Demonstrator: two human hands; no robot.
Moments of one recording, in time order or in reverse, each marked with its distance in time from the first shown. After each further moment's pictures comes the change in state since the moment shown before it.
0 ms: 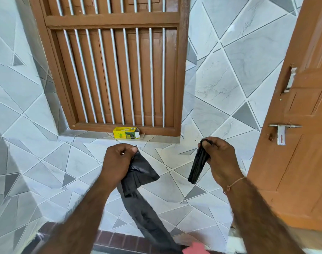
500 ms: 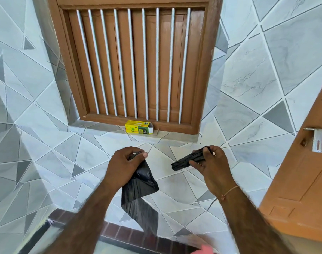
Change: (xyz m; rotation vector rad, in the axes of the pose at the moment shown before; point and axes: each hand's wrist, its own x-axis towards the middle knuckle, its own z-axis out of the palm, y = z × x) left_hand 0.044 -0.072 -0.014 0.036 -0.080 -0.047; right_hand 0.032 0.073 0.061 0.110 -0.028 0.260
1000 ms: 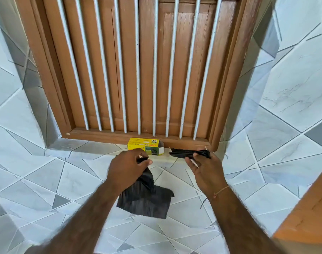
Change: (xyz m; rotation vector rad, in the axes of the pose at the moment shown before) left_hand 0.198 -0.073 -0.034 0.524 -0.159 0.136; right_hand 0.133 0.059 0.133 0.207 0.097 0.023
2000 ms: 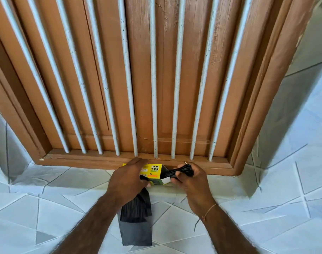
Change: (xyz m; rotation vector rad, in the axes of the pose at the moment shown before) left_hand 0.141 -0.043 0.059 0.181 -0.202 0.124; right_hand 0.131 0.065 0.046 -0.389 -0.003 0.002
